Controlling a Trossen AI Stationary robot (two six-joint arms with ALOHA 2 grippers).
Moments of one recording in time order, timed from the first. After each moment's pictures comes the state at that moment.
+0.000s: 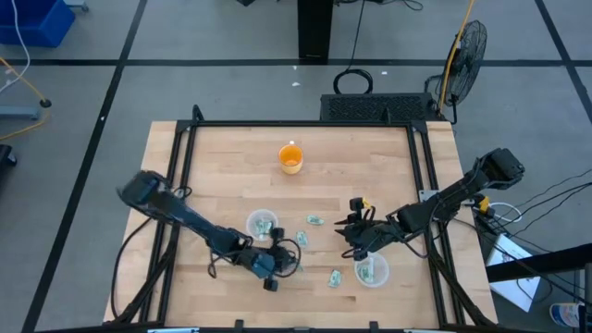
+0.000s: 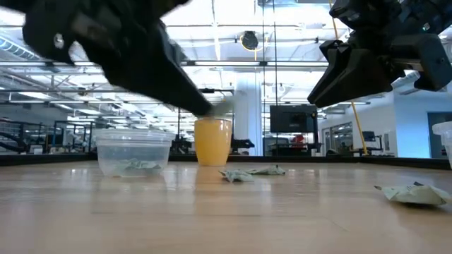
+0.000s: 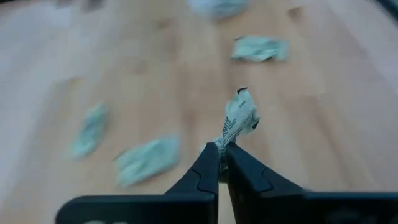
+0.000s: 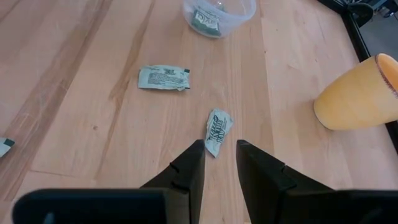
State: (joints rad) left arm -0.50 1.80 0.95 0.14 -0.39 -0.13; right arm 0.46 1.38 0.64 -0.05 0.54 -0.03
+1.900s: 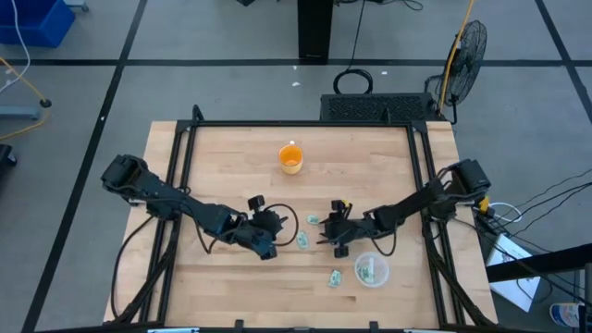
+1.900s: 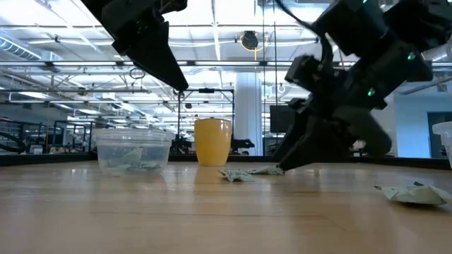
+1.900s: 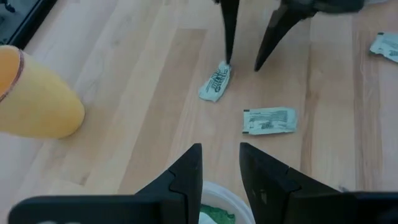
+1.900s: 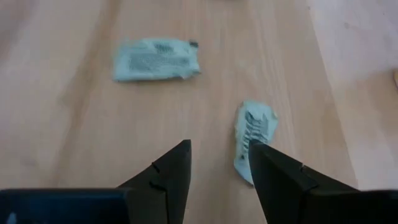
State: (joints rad) left arm -0.39 1.60 1.04 -0.39 -0.53 -0.39; right arm 0.30 1.74 0.64 0.32 0.36 -0.01
